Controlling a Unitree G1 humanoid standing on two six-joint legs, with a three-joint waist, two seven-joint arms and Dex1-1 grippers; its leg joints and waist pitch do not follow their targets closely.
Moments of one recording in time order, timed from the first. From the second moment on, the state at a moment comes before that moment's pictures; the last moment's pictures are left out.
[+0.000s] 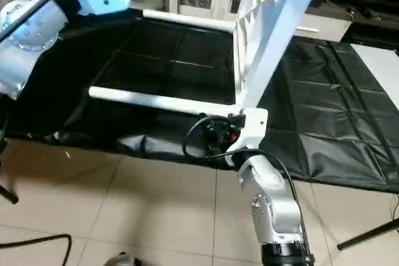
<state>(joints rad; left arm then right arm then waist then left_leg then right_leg) -1.14 0.63 -0.30 0.53 0.49 -0.37 -0.21 -0.19 -0.03 -0.03 0.00 0.36 0.34 0.25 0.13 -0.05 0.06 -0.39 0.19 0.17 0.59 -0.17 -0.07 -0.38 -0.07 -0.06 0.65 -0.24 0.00</state>
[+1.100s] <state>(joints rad) -1.42 0.59 -0.39 1.14 0.68 -0.45 0.04 -0.13 -0.04 0.06 -0.20 0.55 0.26 0.62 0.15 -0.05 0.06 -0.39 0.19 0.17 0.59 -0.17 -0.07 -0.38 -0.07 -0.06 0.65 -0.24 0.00</state>
